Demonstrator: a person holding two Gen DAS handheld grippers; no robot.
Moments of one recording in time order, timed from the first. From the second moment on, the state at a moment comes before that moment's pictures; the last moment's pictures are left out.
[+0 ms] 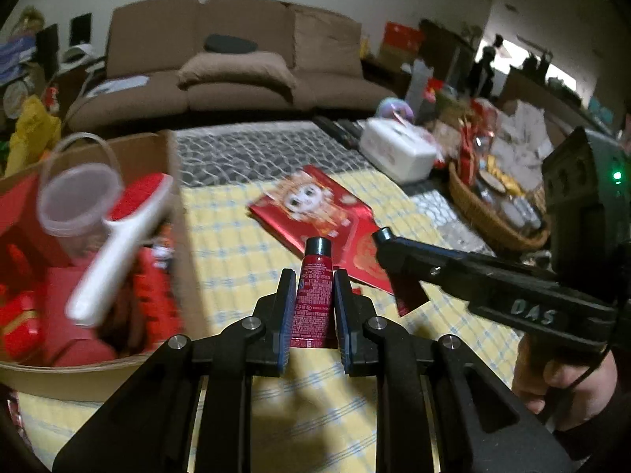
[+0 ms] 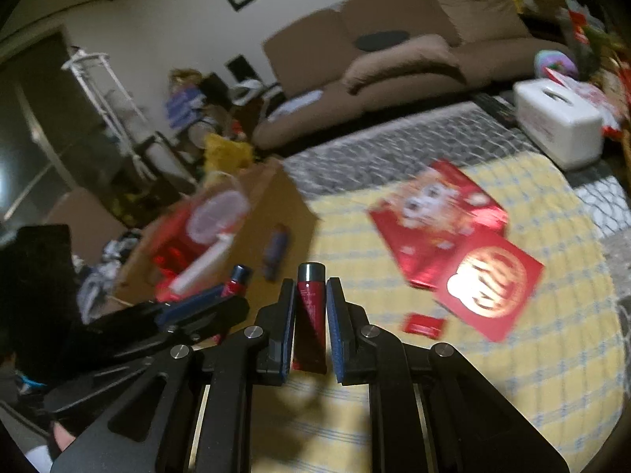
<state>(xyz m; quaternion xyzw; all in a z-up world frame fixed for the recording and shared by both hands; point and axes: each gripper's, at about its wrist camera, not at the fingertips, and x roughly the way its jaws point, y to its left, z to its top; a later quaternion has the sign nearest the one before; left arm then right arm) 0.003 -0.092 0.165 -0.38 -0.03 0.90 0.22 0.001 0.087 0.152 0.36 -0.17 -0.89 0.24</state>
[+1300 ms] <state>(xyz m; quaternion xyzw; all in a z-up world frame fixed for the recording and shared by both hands) -0.003 -0.170 0.173 -0.36 -0.07 0.92 0.15 -0.032 0.085 0.151 0.37 -0.16 -0.89 0.19</state>
